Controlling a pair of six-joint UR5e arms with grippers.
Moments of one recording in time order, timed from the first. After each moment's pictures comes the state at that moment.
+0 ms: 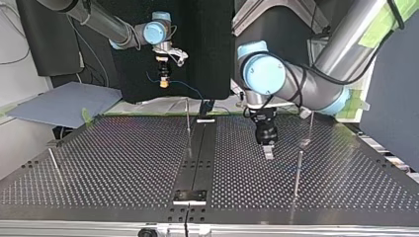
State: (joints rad) left arm -0.38 -1.76 -1.62 -2.86 -2.16 -1.30; right arm 2.14 -0.69 1.89 -1.01 1.81 1.62
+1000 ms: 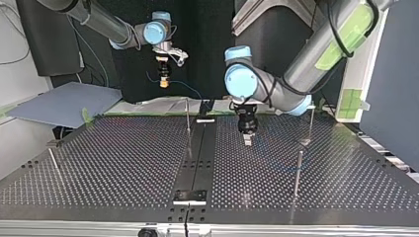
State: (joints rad) left arm -0.43 -1.93 -1.63 -2.82 -2.15 -1.28; right arm 2.14 -0.69 1.89 -1.01 1.81 1.62
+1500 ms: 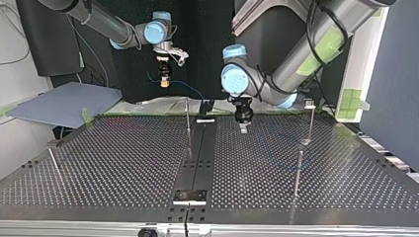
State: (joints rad) left arm -0.43 -2.05 -1.68 -2.74 -2.16 -1.29; right arm 2.15 -0.69 1.89 -1.01 1.81 1.62
